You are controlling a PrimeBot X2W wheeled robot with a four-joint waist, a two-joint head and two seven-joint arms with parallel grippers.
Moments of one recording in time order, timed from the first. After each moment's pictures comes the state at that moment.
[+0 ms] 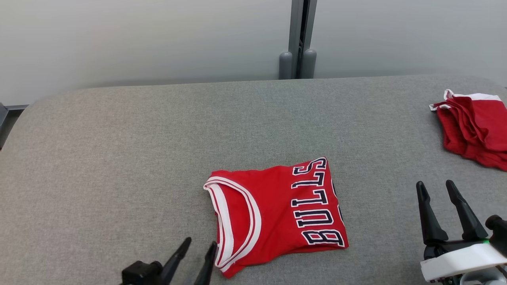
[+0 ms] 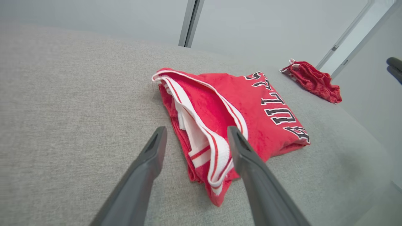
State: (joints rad) left arm 0.04 0.17 -0.43 0.26 -0.52 -0.08 -0.21; right arm -0.02 -0.17 0.05 0.15 0.39 0.13 -0.23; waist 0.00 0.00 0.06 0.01
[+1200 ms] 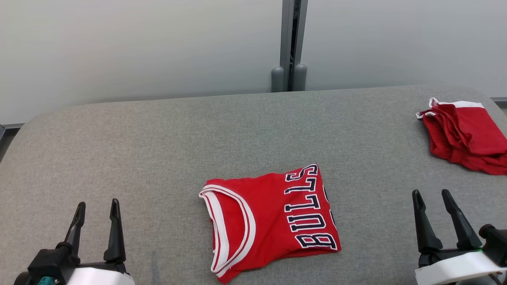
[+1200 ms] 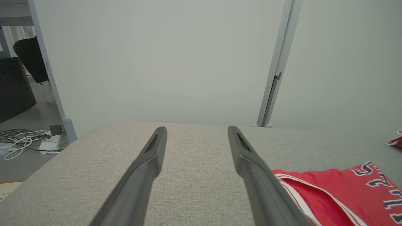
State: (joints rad) left arm 0.05 0.12 0.04 0.15 -0.25 0.00 -0.26; right arm 0.00 -0.14 0.04 0.17 0.37 0.13 -0.26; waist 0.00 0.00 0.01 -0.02
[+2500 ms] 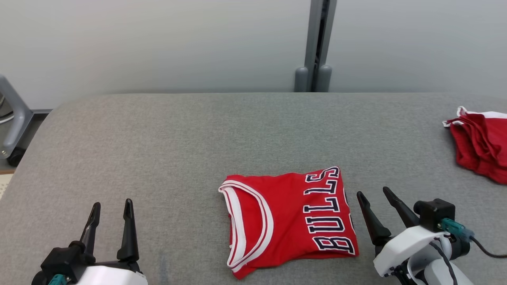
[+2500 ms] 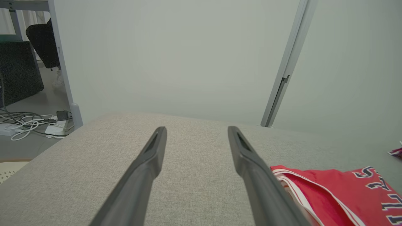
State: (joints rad) left arm 0.03 0.05 0.06 0.19 -0.24 -0.05 -0.26; right arm -0.22 -0.16 0.30 0.47 0.42 0.13 -0.19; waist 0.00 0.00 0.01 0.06
